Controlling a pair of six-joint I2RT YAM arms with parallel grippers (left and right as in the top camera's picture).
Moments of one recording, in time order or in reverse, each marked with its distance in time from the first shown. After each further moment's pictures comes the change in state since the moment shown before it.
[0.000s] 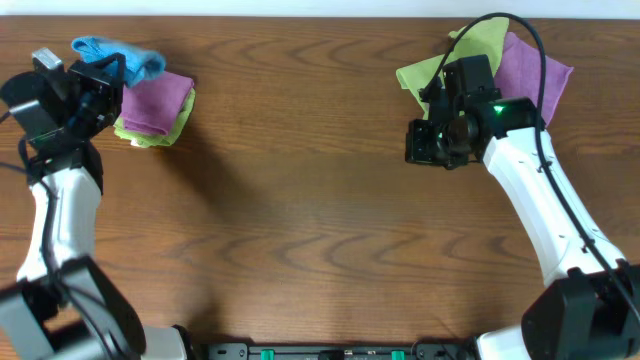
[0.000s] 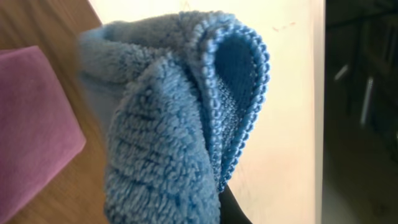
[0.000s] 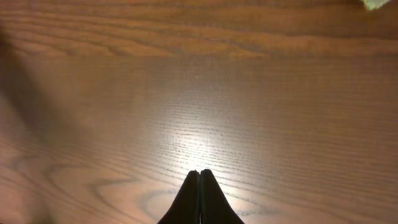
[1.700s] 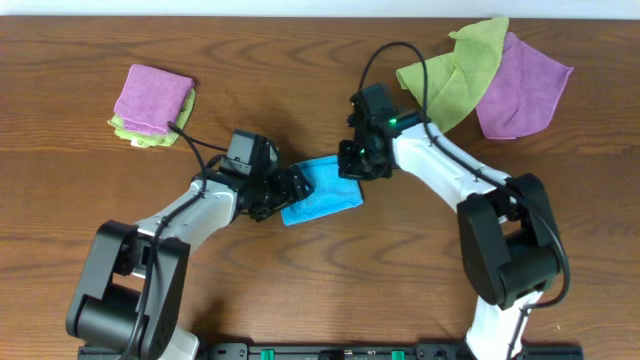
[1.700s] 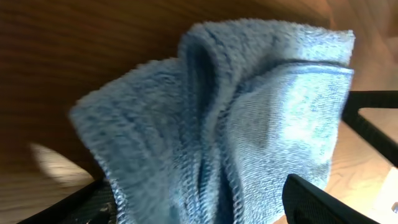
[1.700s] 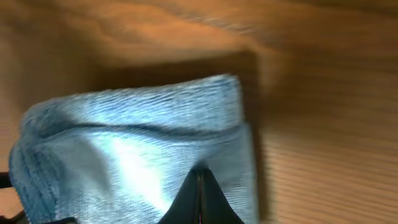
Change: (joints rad) left arm -0.732 0.077 -0.231 -0.556 -0.123 0.414; right arm 0.251 0.348 -0.026 0.310 -0.008 0.192
